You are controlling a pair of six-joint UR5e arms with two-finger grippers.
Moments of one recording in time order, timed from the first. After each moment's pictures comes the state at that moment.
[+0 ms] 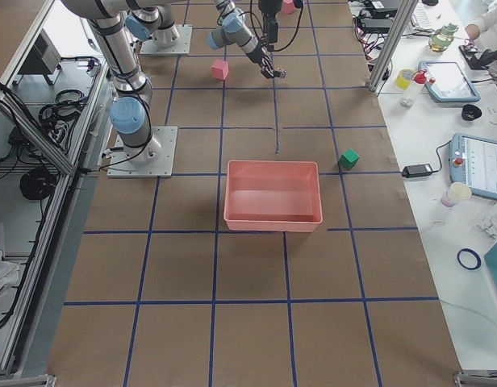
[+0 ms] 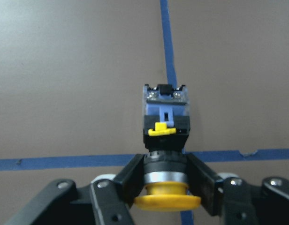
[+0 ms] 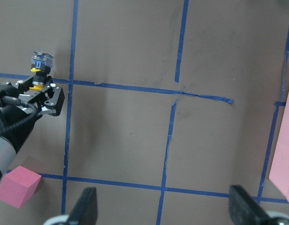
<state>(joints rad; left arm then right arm) -1.98 -2.05 -2.06 -0.05 1.77 -0.39 1.63 -1.55 1.42 -1.46 -1.54 -0.06</state>
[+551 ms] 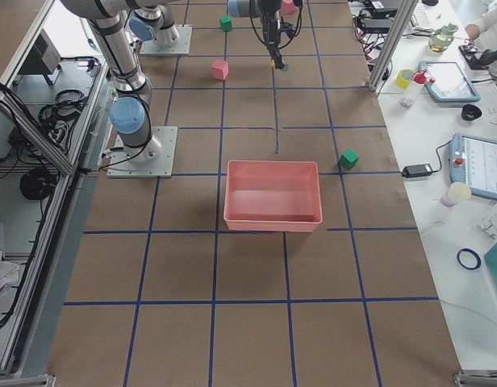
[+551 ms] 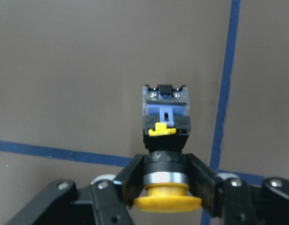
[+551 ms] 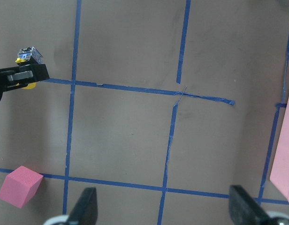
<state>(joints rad) -1.88 -1.97 -1.73 -0.88 1.53 -0.67 1.63 -1.56 1.42 -1.46 -1.54 -0.06</state>
